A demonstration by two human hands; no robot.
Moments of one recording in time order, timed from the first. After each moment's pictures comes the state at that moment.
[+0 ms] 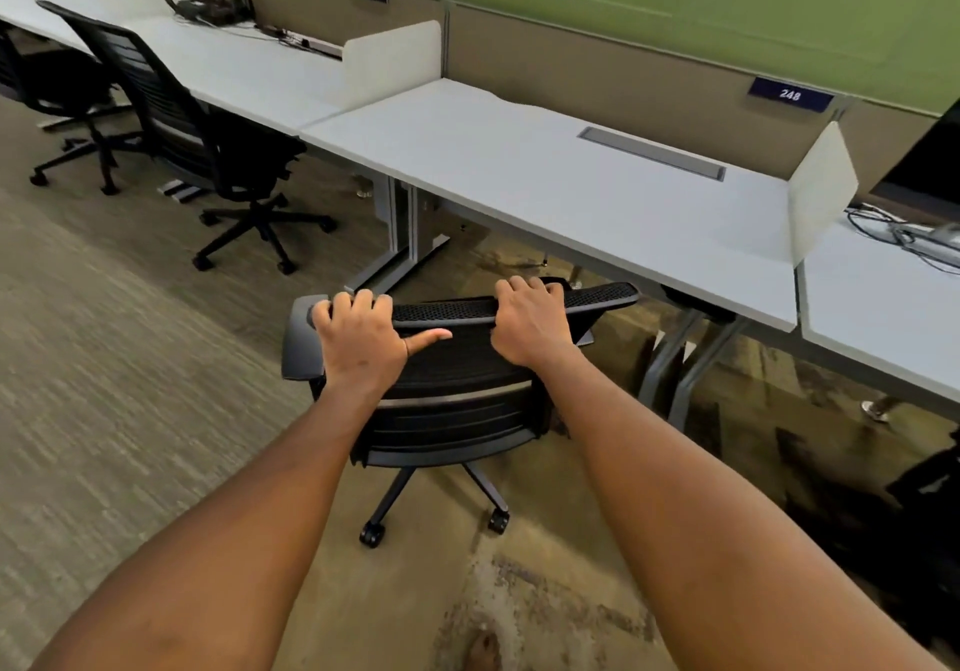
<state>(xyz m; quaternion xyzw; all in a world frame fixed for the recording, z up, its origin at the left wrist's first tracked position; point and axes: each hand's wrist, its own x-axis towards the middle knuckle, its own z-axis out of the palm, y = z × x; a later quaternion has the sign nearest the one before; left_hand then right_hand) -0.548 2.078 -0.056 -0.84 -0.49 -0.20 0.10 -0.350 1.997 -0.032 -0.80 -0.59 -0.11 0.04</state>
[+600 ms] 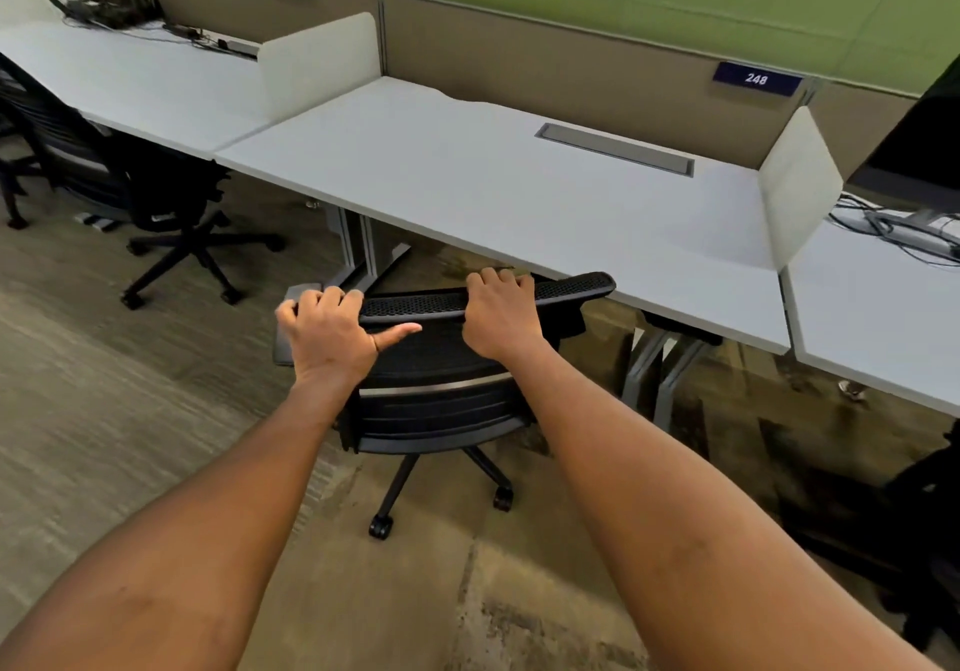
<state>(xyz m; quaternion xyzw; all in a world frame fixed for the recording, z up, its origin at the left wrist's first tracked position) -0.430 2.202 -0.058 -0.86 -0.45 -0.23 0.07 -0.241 2.106 -0.037 -0.83 -0.55 -0.10 0.05</state>
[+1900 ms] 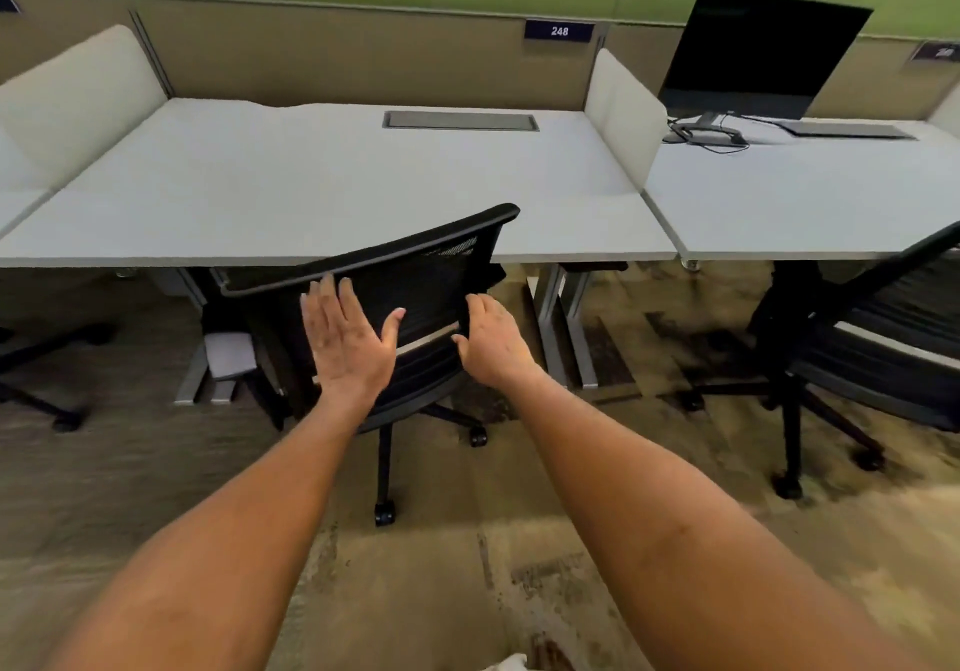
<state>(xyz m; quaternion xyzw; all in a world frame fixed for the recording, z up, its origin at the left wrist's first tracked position) -0.365 2.264 -0.074 -0.91 -0.28 -0.27 -0.11 -0.264 2.108 -0.080 -0.92 -0.32 -0.01 0.22</state>
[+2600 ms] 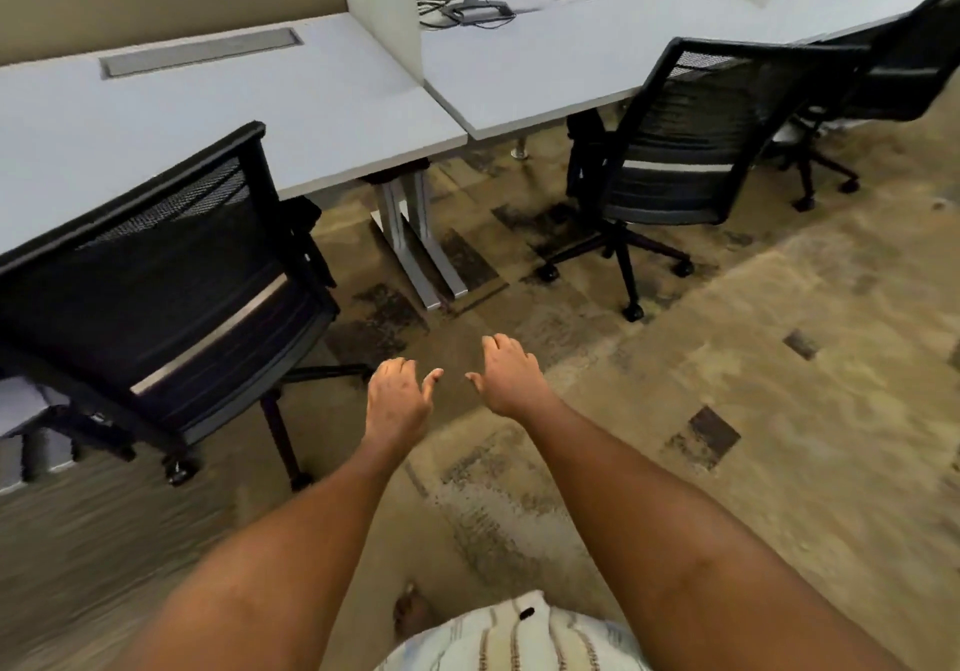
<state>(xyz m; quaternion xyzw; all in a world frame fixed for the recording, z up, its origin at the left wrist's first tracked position) -0.408 2.013 -0.187 -0.98 0.00 -0.01 -0.21 -0.381 1.842 -0.163 -0.98 -0.06 0.11 0.14</state>
